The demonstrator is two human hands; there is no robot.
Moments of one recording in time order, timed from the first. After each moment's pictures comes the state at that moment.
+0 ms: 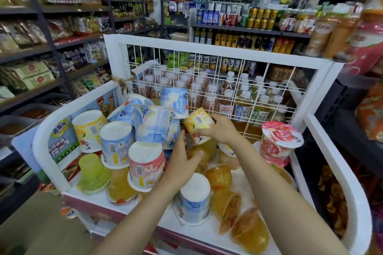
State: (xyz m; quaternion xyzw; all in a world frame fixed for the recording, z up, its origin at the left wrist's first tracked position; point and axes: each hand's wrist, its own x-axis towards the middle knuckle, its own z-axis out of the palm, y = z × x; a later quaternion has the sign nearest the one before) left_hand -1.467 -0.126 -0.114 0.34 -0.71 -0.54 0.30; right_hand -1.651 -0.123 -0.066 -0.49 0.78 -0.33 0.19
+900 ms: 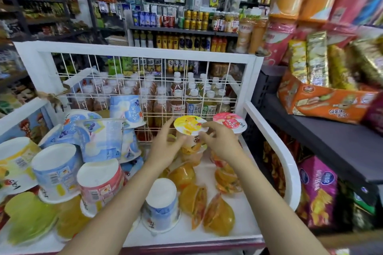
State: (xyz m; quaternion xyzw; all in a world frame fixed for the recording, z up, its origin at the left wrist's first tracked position) left_hand -1.526 -0.129 -0.083 0.24 -0.78 -0.51 0.29; right_hand -1.645 0.004 -0.047 -0.38 0.85 -0.37 0.04
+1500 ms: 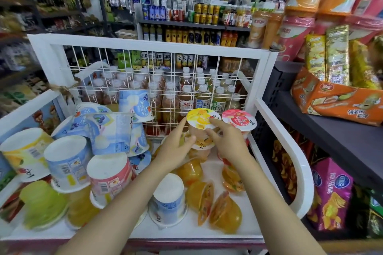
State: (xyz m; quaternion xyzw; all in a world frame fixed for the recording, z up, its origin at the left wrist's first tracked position) left_hand -1.522 -0.128 -0.089 0.20 -0.83 -0.47 0.22; right_hand -1.645 -0.001 -0.058 -0.37 0.85 -0.37 0.01
